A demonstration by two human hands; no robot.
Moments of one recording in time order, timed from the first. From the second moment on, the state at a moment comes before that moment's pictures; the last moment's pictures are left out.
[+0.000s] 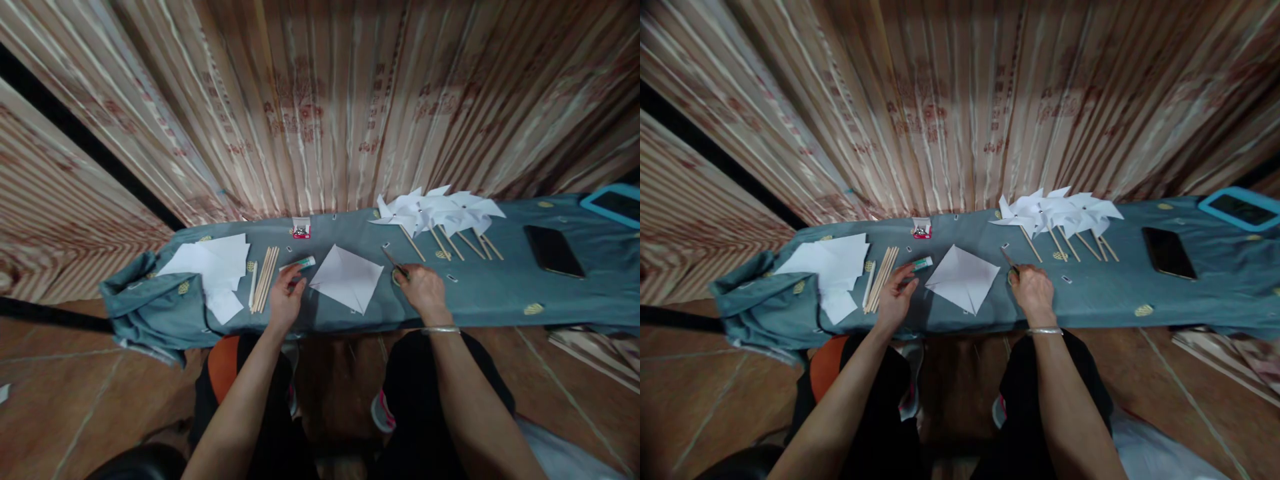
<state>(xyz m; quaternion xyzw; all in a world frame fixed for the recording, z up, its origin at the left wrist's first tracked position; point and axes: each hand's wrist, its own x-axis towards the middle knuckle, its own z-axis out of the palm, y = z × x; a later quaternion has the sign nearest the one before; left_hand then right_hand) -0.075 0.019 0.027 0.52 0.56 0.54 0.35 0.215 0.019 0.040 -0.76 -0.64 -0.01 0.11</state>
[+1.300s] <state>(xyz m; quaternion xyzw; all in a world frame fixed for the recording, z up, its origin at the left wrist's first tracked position) -0.035 0.020 0.033 0.38 0.45 0.50 0.63 0.130 0.021 0.044 -0.46 -0.33 0.60 0.57</state>
